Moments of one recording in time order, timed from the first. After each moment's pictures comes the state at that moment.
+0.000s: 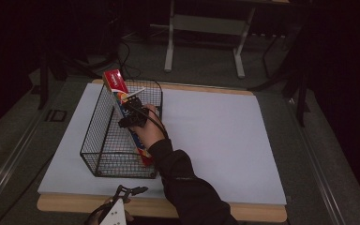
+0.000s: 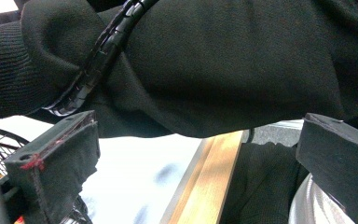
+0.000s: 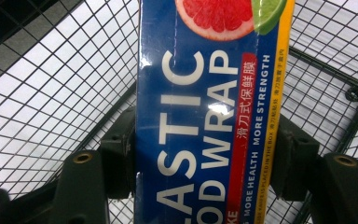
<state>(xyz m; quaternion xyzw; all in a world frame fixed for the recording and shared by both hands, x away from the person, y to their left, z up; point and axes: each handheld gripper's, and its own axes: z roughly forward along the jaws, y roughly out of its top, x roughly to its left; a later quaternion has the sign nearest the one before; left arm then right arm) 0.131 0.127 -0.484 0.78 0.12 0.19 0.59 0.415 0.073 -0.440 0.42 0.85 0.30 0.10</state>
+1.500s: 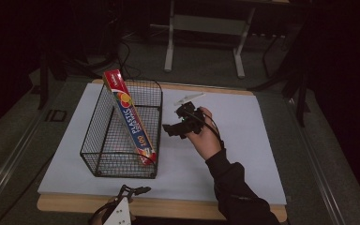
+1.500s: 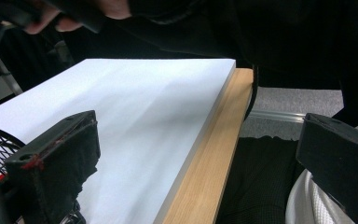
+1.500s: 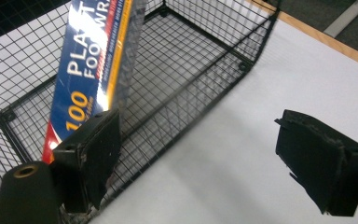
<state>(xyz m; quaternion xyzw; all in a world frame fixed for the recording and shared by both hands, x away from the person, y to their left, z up) 0.136 0.121 -0.489 0.79 0.12 0.18 0.58 0.383 -0.087 -0.404 0.35 0.86 0.36 0.13</state>
